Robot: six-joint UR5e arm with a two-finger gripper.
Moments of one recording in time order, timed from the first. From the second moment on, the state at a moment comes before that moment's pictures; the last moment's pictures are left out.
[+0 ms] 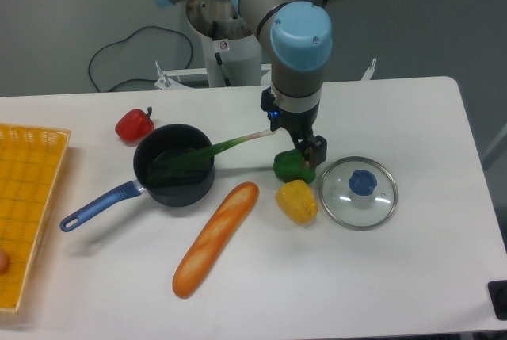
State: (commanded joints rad) arm 2.54 -1.76 -1.61 -1.32 1.55 1.44
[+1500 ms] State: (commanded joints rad) arm 2.52 -1.76 -1.64 -1.32 1.51 1.40
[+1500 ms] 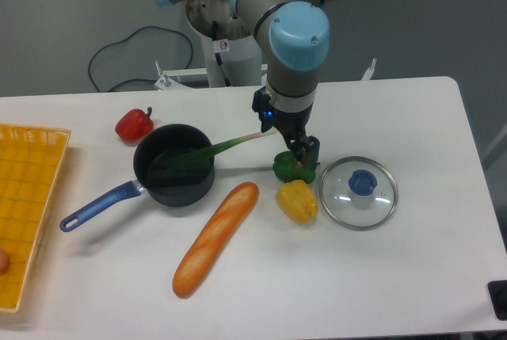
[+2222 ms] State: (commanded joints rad) arm 2.52 -1.76 -1.66 -1.31 1.52 1.31
